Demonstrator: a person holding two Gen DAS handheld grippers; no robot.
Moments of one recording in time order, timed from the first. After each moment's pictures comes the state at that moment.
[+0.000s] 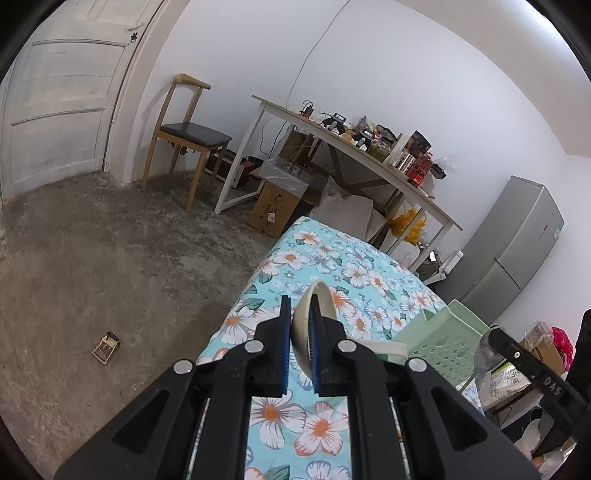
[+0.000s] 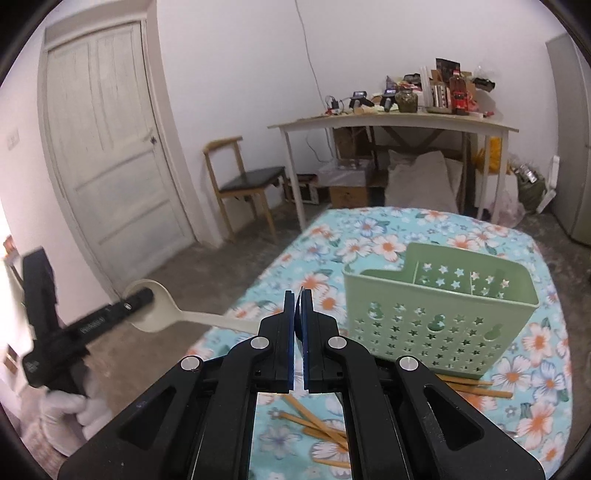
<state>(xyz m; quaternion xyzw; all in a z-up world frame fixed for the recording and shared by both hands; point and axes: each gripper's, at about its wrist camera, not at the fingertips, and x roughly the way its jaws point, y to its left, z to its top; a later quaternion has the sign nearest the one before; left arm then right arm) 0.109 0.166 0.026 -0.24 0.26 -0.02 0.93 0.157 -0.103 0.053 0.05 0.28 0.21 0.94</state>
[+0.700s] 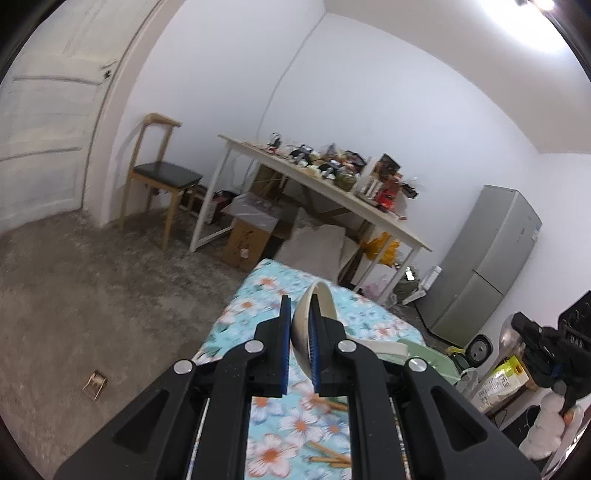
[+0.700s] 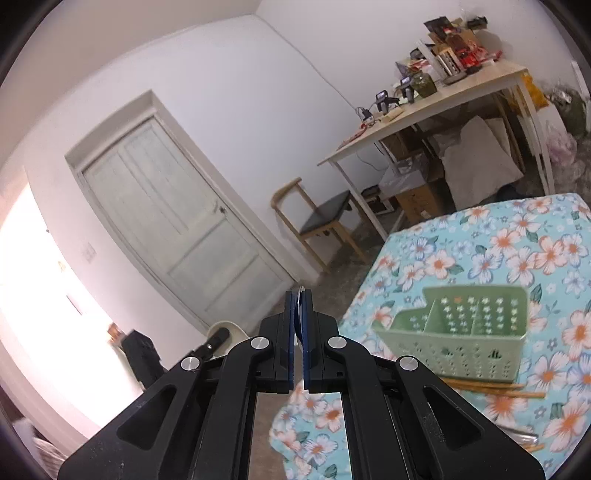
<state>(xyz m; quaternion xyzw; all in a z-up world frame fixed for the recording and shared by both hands) 0.108 0.135 0.100 -0.22 0.20 -0.05 0.95 0.182 -0.219 0.121 0.27 0.27 0.35 0.86</state>
